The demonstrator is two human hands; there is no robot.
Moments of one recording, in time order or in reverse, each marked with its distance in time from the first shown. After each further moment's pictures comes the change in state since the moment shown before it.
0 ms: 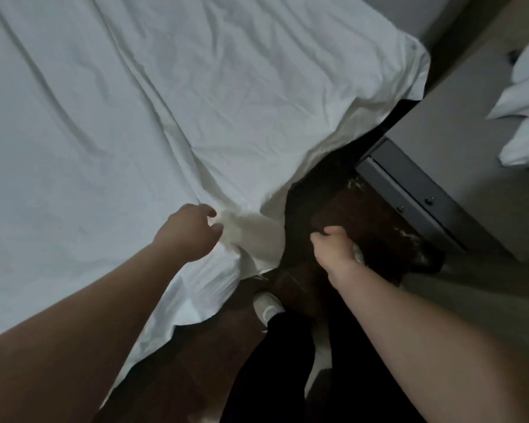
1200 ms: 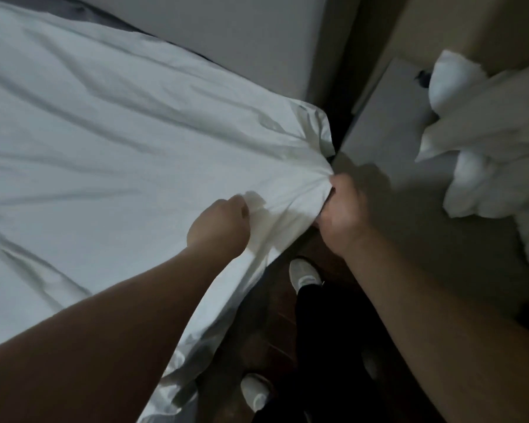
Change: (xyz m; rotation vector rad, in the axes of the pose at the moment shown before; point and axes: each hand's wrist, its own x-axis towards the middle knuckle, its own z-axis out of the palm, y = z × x) left_hand 0.245 0.348 -0.026 0.243 0.068 0.285; right_hand 0.245 -0.171 -0.210 1.000 0.051 -0.045
